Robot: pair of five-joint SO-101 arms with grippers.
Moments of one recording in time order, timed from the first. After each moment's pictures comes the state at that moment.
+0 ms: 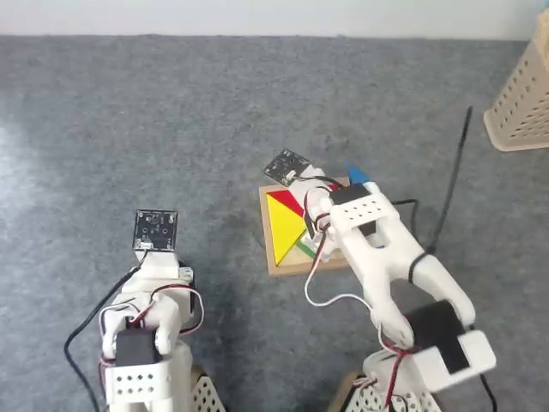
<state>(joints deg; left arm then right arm) -10.6 -103.3 97.2 72.0 -0.7 -25.3 -1.2 35.0 56.2 27.1</state>
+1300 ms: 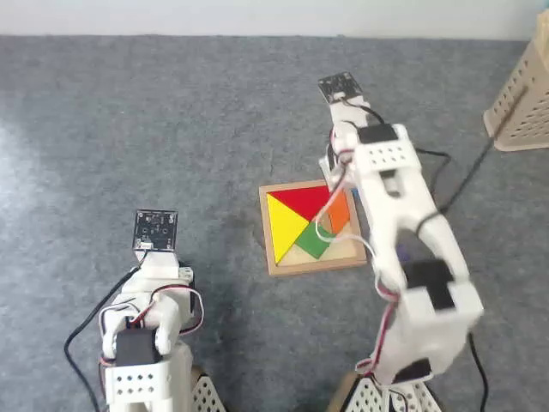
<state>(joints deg) -10.6 -103.3 97.2 72.0 -0.7 -15.1 19.2 -1.8 64.6 8.7</state>
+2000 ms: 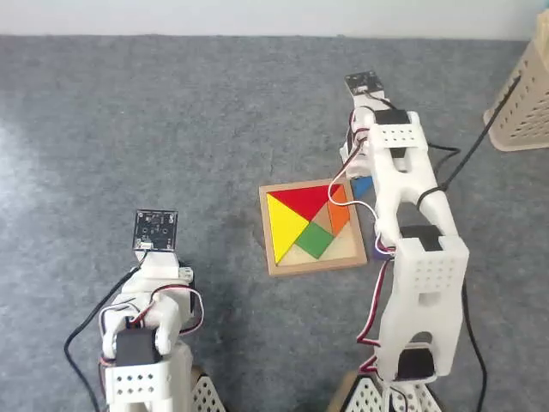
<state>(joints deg) -10.6 -103.3 97.2 72.0 -0.7 -8.2 36.5 -18.8 67.9 8.7</state>
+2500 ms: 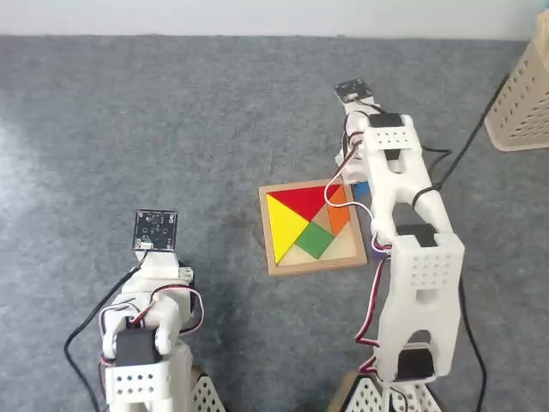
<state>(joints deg) -10.6 -103.3 97.2 72.0 -0.7 -9.0 39.4 -18.9 67.9 13.2</state>
